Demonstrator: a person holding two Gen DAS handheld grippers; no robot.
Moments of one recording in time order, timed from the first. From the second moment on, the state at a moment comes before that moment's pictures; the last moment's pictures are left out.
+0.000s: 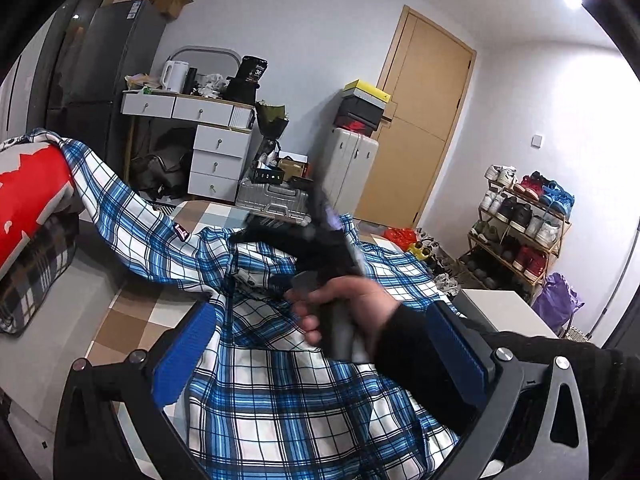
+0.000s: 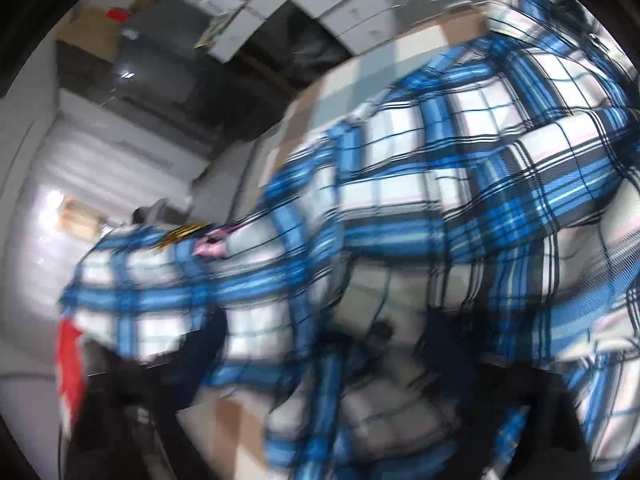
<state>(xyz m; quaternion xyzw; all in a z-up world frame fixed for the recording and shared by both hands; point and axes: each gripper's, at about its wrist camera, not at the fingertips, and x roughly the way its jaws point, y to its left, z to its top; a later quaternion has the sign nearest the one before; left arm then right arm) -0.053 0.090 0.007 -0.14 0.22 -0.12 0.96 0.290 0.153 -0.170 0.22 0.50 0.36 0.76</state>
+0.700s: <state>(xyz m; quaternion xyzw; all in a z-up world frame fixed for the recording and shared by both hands) -0.040 0.087 -0.005 -0.12 0.25 -0.09 0.96 0.320 -0.051 -0.185 0.23 0.53 0.19 0.80</state>
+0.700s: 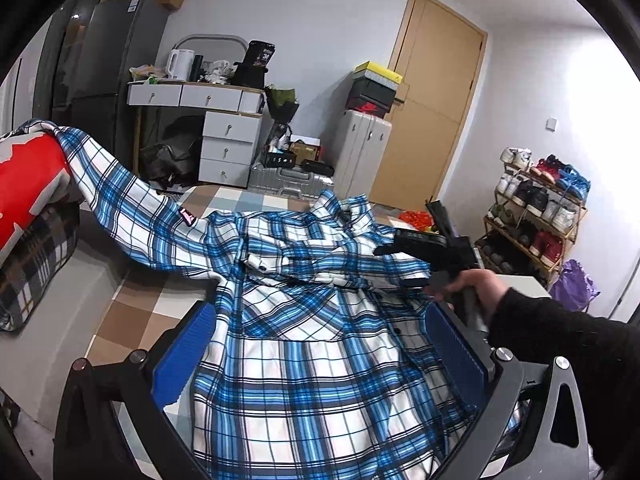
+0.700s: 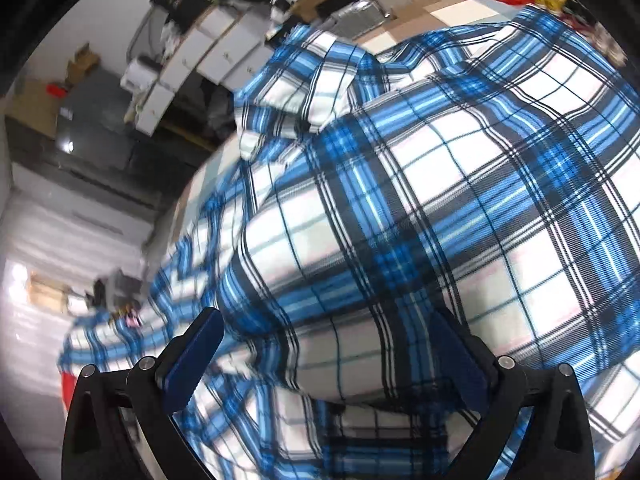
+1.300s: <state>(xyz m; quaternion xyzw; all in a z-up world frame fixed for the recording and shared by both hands) -0.015 0.176 0.043 -0.14 0.26 0.05 0.96 0.080 -0.020 -0.100 0.21 0.28 0.31 0.88</state>
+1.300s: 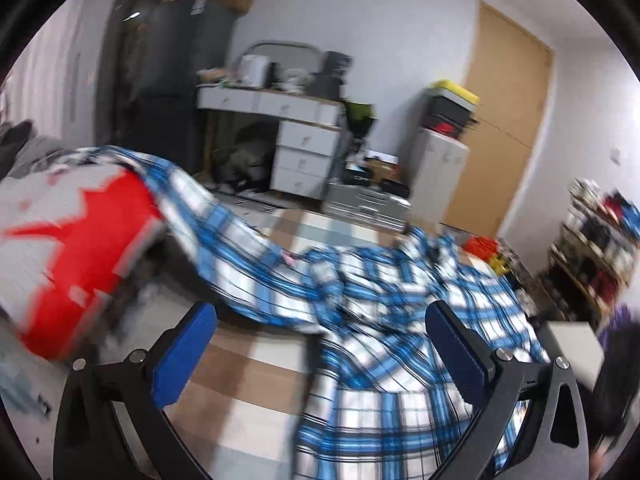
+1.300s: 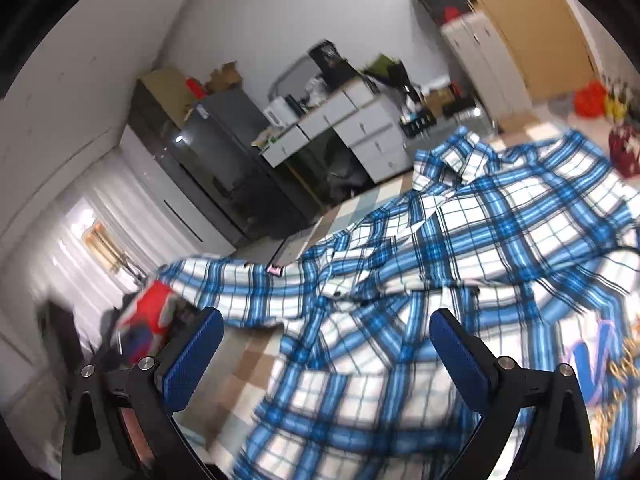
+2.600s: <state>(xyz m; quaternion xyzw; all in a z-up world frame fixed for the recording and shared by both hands) 0.041 0.442 0.060 -0.54 0.29 0.06 0.79 0.035 0.010 -0.085 0.12 0.23 0.39 0.88</state>
